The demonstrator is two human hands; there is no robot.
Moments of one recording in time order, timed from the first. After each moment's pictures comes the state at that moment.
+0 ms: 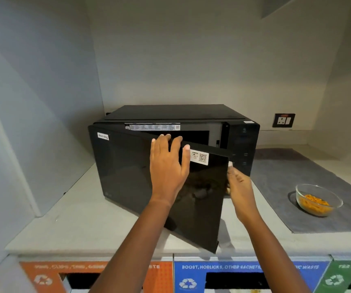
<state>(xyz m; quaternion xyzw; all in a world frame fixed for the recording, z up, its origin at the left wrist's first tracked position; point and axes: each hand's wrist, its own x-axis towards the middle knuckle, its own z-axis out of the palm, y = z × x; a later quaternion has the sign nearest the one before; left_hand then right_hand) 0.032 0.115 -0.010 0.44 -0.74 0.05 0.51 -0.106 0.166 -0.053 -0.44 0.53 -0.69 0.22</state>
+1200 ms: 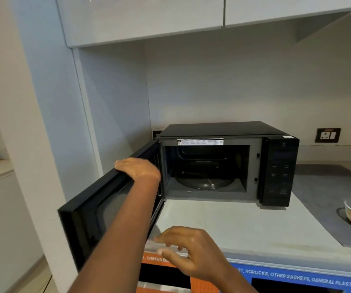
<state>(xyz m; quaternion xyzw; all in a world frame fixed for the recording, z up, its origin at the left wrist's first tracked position) 0.193 0.158 0.067 0.82 -0.57 0.09 -0.06 0.083 0.255 -0.065 -0.84 0.35 -0.40 0.10</state>
